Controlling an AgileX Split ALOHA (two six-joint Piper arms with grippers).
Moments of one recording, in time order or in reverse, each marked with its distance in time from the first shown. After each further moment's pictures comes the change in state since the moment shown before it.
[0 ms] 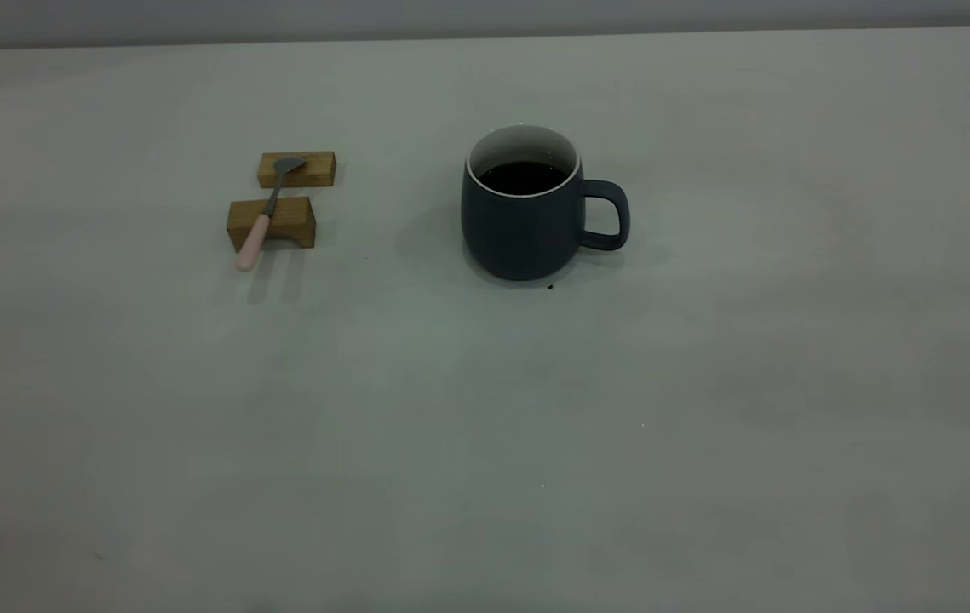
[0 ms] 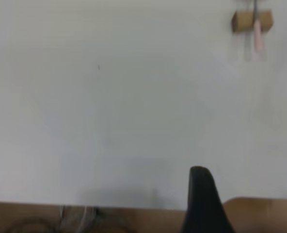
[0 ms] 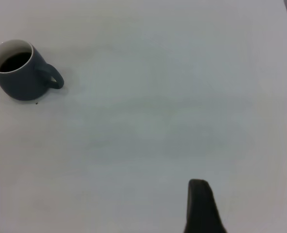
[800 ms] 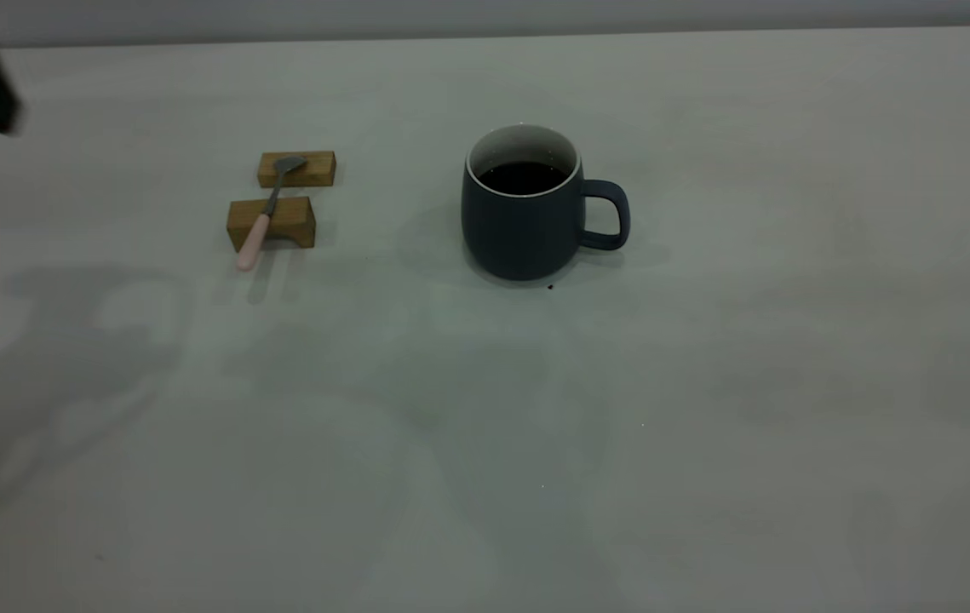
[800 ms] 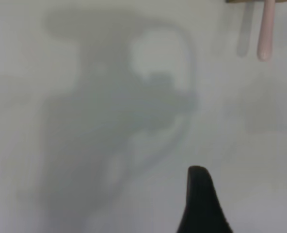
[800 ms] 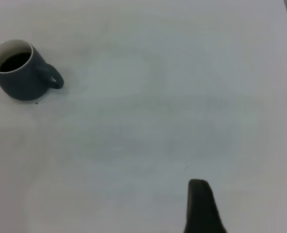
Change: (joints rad) left arm -0.055 1.157 -0.382 -0.172 -0.358 0.036; right arm 0.000 0.000 0.000 0.000 0.000 0.000
